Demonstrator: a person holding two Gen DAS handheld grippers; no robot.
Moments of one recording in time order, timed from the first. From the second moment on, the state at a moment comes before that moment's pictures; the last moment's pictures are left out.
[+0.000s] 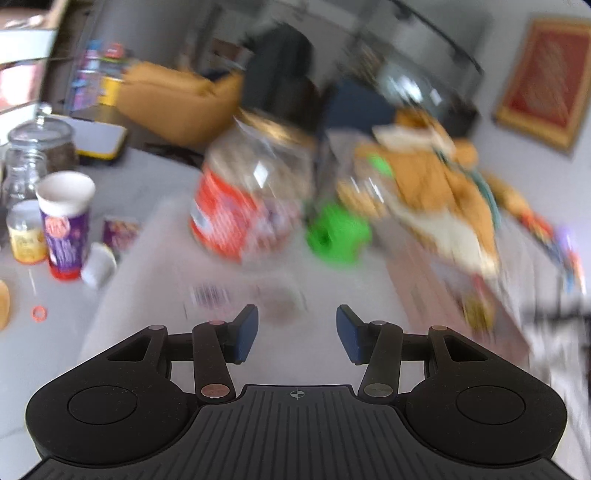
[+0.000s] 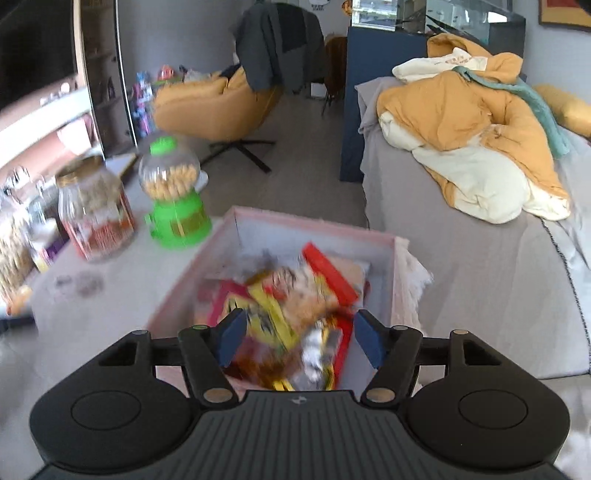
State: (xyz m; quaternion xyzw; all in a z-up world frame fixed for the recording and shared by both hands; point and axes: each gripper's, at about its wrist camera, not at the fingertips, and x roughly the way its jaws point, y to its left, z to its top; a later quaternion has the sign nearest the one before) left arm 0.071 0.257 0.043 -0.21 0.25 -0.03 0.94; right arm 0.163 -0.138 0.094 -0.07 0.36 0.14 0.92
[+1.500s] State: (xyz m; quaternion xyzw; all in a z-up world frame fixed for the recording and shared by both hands) left arm 0.028 0.136 0.021 -0.10 0.39 -0.10 0.91; right arm 0.042 -0.096 0.004 -0.05 0.39 0.28 0.87
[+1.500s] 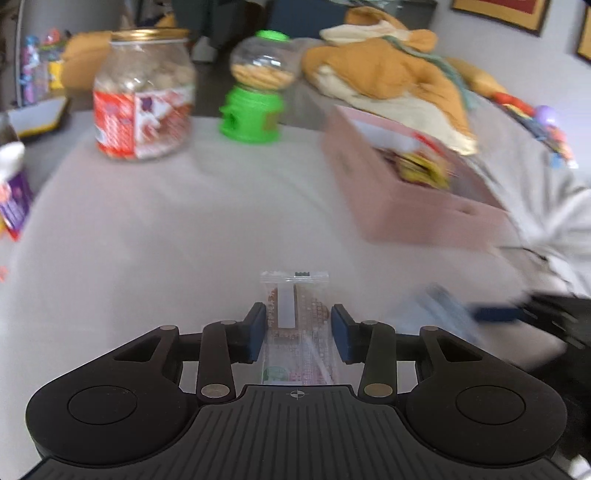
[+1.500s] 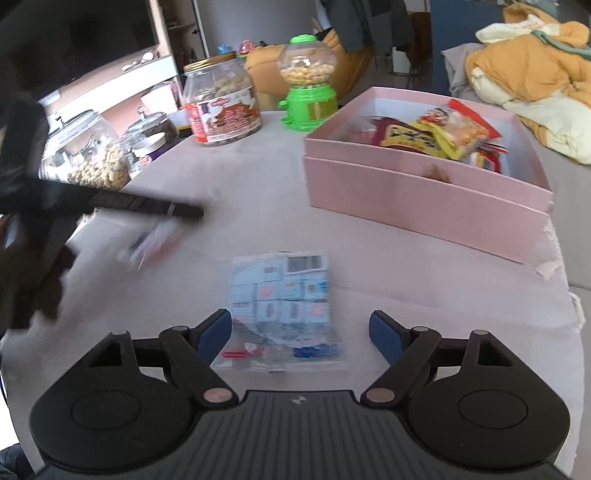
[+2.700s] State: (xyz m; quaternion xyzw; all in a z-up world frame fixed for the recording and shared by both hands) left arm 0.055 0.056 0.153 -0.11 0.15 -0.17 0.97; right arm 0.015 -0.173 0.026 -0.05 0.36 0.18 0.91
